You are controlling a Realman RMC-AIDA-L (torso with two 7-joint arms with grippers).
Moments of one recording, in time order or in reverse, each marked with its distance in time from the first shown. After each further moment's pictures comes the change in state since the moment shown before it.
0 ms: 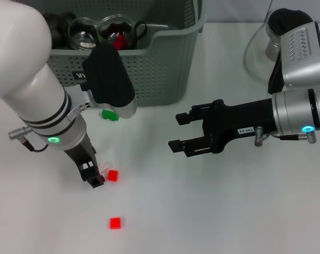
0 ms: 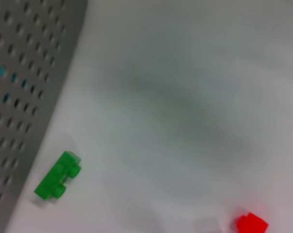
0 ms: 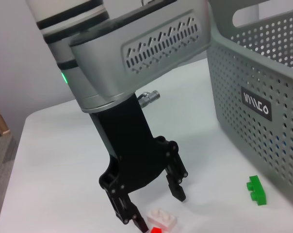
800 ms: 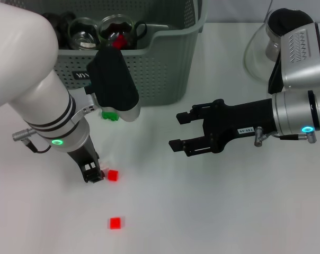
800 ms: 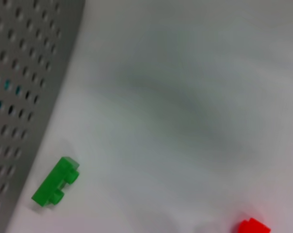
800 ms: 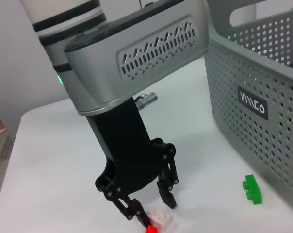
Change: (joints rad) left arm 0.003 0.000 0.032 -0.005 0.004 -0.020 -0.015; right arm -0.003 0.002 -0.001 0.000 0.000 0.012 -0.013
